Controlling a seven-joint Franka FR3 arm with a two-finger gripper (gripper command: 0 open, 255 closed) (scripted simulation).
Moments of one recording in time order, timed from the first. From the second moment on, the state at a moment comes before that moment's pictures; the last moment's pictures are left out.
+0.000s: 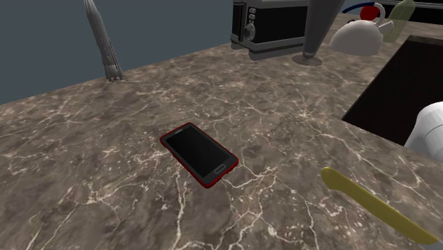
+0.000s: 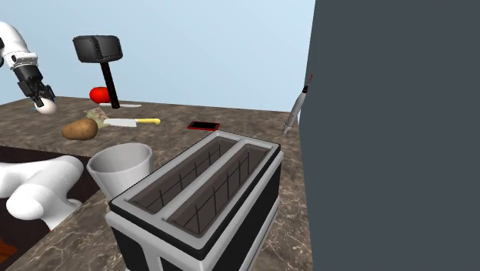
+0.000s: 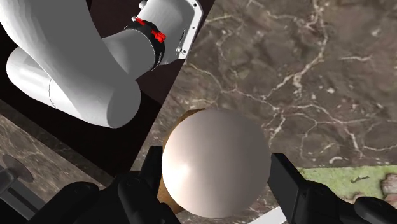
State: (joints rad) arm 0.39 -1.38 0.77 -1.61 0.52 0.71 0.61
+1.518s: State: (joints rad) arm 0.48 -1.59 0.84 -1.89 0.64 0.80 0.63
